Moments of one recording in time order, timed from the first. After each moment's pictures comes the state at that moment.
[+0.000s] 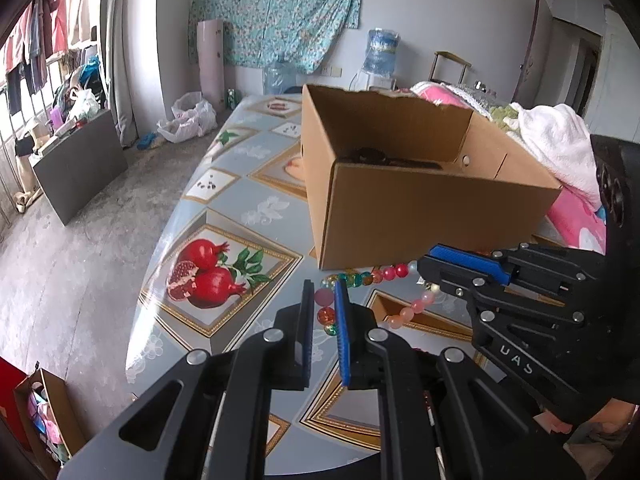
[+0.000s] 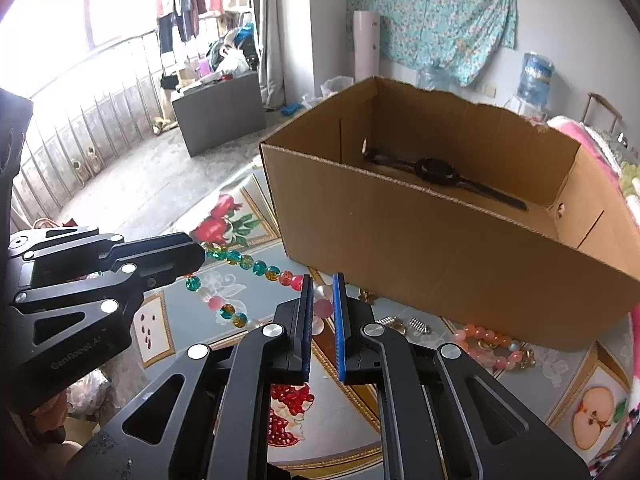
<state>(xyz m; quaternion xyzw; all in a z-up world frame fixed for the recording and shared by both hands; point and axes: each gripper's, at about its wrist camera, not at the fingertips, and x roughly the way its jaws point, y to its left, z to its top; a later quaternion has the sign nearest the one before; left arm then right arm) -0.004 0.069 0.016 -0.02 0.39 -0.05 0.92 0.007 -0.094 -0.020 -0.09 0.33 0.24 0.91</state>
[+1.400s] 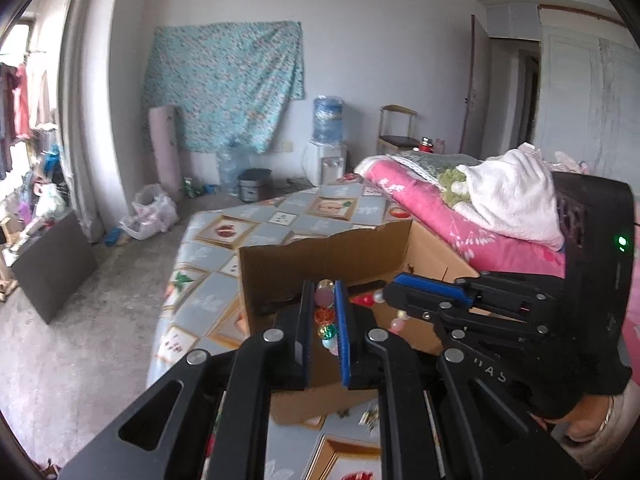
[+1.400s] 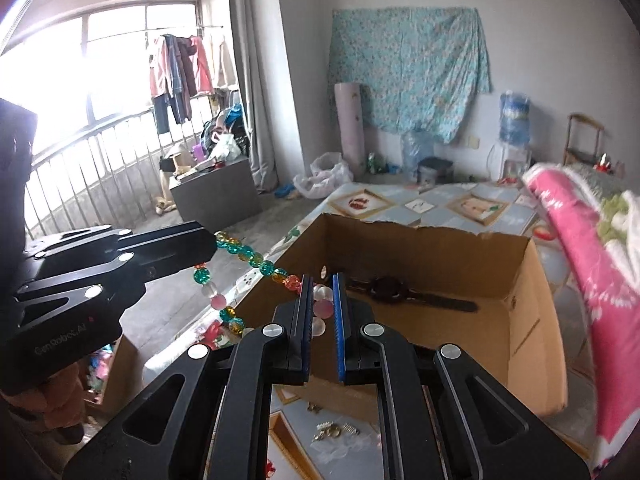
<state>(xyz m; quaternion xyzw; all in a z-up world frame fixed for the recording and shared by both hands) 0.060 0.026 0.131 0.02 0.27 -0.14 0.95 0.075 -0.155 0.062 0.00 0.24 0.26 0.93</state>
